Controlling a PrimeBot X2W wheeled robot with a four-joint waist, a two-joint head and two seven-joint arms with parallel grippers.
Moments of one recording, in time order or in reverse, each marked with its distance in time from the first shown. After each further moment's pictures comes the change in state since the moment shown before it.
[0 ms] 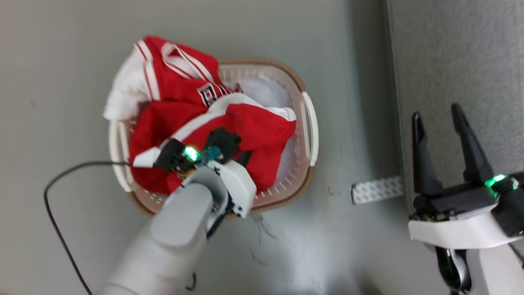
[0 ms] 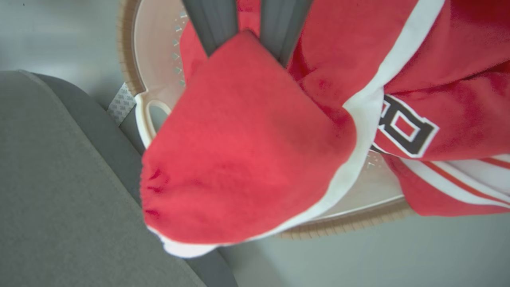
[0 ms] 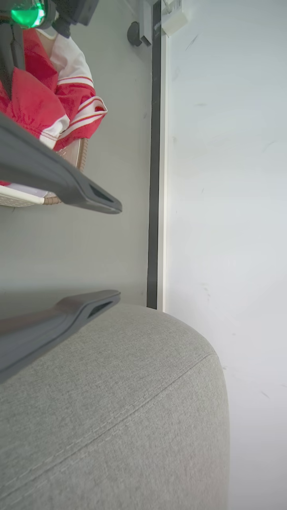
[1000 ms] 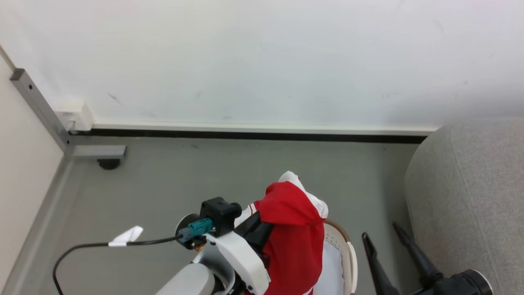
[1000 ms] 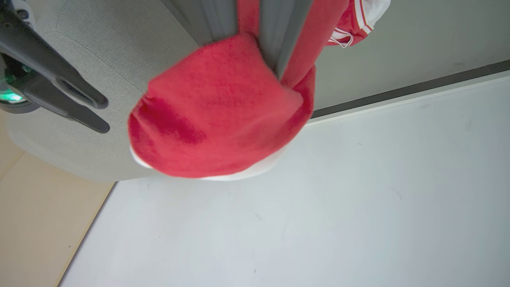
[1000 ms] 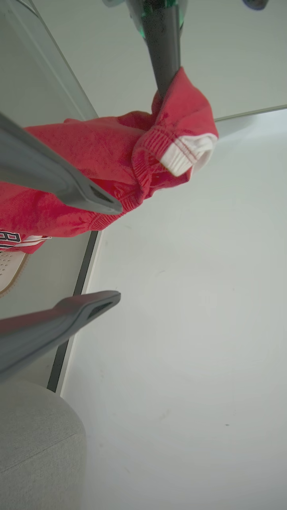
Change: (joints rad) left arm 0.466 0.115 0.023 -0.666 -0.232 0.038 0.155; right arm 0.325 -0.016 0.123 0.103 -0.055 0.000 0.000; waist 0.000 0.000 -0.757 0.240
